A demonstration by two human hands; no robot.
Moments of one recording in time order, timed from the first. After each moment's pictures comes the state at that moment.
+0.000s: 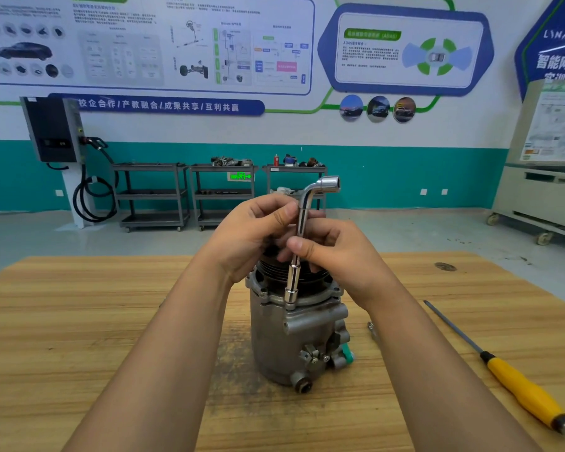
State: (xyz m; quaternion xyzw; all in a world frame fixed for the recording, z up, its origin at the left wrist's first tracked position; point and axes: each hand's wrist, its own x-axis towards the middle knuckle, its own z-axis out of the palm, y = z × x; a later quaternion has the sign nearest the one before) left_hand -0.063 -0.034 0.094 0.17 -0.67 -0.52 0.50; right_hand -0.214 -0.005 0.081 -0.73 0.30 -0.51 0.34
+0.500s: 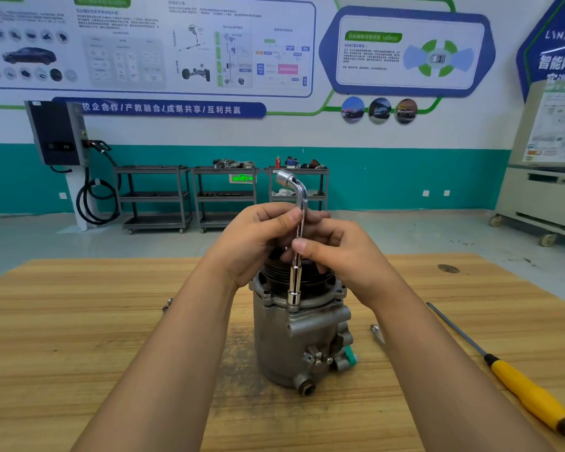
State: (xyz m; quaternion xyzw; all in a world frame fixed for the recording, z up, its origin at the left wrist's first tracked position) left_hand -0.065 -0.028 0.095 0.19 -0.69 -0.51 0.48; right_hand -0.217 -0.008 0.082 -0.73 0.31 -0.51 0.34
